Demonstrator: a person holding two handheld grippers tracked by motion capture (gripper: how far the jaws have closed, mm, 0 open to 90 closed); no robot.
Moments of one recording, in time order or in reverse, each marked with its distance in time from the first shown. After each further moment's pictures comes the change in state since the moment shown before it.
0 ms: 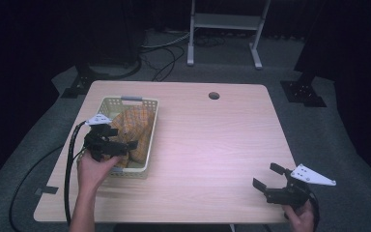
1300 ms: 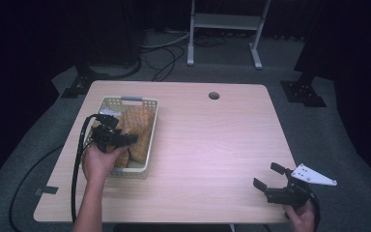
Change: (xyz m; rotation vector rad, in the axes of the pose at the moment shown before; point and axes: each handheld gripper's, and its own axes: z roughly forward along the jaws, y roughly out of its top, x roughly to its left) left arm 0.006 0.017 0.021 0.157 0.116 -0.065; right arm -0.001 0.001 -0.001 -0.004 -0.002 -0.003
